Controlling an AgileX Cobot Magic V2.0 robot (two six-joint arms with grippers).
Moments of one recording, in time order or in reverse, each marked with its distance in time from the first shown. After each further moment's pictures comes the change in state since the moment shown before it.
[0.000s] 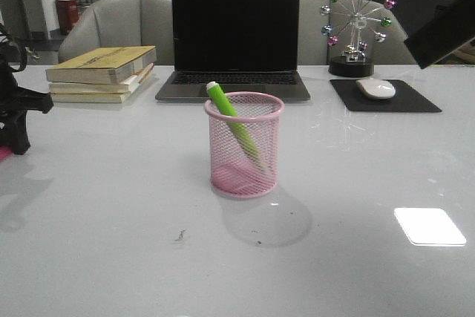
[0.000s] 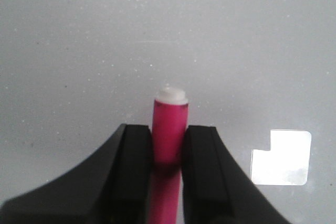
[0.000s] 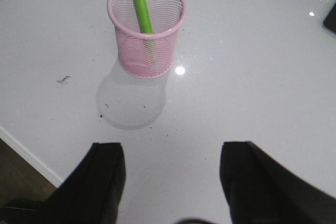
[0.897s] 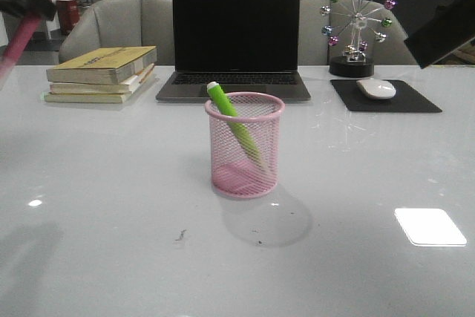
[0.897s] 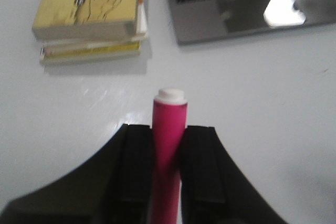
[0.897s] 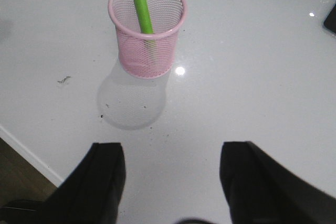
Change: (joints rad) left arm -0.234 -0.690 0.585 -0.172 -0.695 0.131; right arm 0.000 0.000 0.000 0.000 0.000 0.000
